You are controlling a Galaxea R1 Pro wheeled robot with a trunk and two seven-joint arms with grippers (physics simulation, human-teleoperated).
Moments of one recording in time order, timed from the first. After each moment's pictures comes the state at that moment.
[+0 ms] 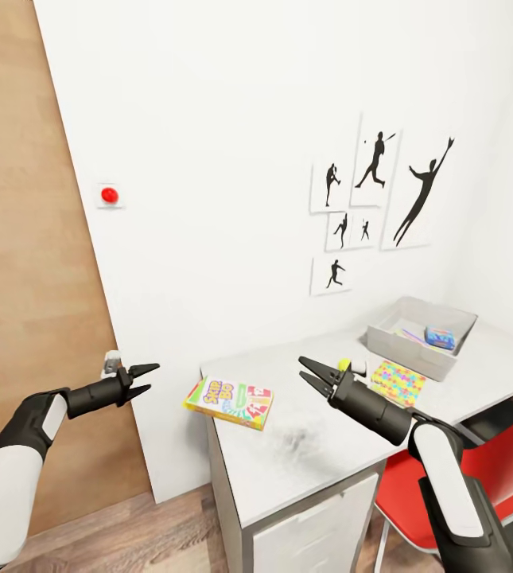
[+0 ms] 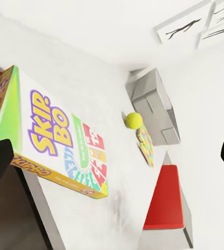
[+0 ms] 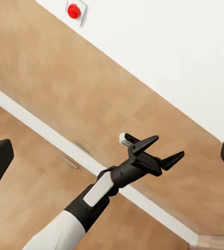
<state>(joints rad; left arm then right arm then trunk) -0.85 0.23 0.55 -0.53 0.01 0.86 -1.07 -0.35 -0.01 -0.09 -1.59 -1.01 0.96 0.51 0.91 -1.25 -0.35</state>
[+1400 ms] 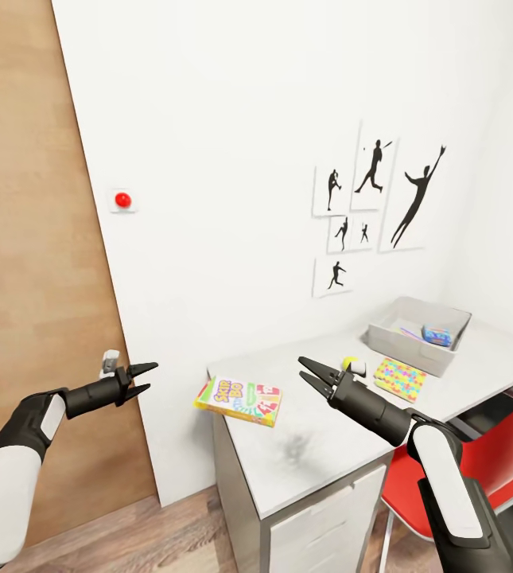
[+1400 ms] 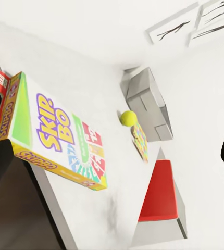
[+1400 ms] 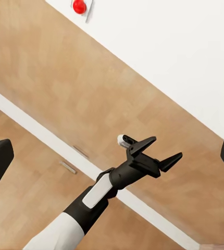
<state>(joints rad) -0.85 0.24 0.56 -0.53 0.01 0.87 -1.08 -0.35 0.00 -0.09 -1.59 -1.01 0.95 0.50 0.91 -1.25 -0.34</state>
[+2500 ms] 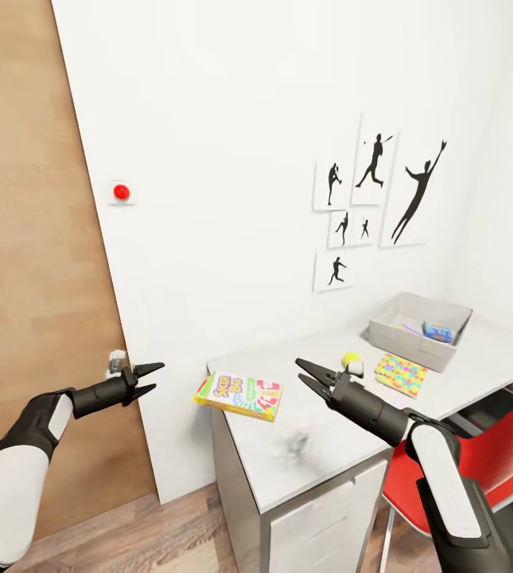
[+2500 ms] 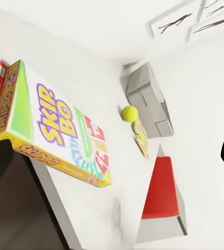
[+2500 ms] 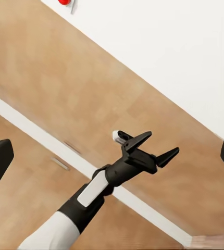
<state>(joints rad) -0.85 0.21 0.56 -0.53 0.01 0.86 -1.07 -0.35 0.00 -0.09 -1.59 -1.01 0.96 0.47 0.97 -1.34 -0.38</state>
